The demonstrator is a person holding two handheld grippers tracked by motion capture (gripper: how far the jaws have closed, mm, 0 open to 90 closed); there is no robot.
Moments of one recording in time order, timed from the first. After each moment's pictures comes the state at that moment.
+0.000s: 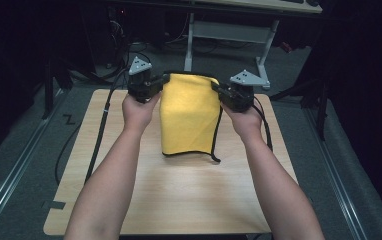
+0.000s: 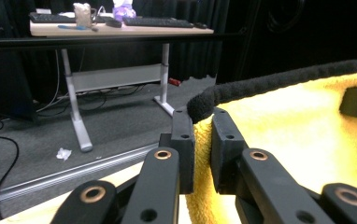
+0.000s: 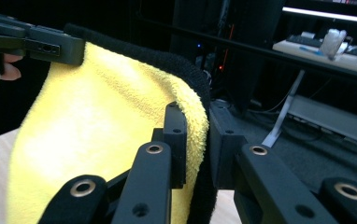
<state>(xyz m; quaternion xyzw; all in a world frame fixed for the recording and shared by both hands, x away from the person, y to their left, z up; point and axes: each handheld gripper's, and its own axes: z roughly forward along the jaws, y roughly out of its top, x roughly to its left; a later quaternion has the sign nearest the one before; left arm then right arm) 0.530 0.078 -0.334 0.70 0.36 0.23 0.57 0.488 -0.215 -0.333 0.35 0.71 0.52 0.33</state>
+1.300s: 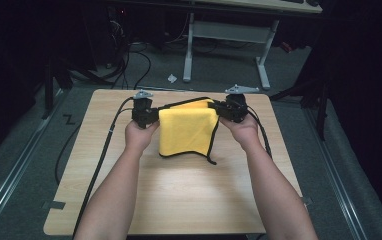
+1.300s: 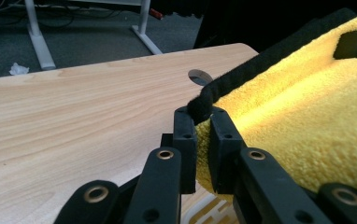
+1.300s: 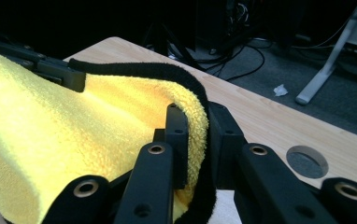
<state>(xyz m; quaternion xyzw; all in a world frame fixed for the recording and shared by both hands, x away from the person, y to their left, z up) 0.537 0.087 -0.441 0.74 0.41 0.10 0.52 0.518 -0.229 -0.402 0.39 0.76 0.48 0.20</state>
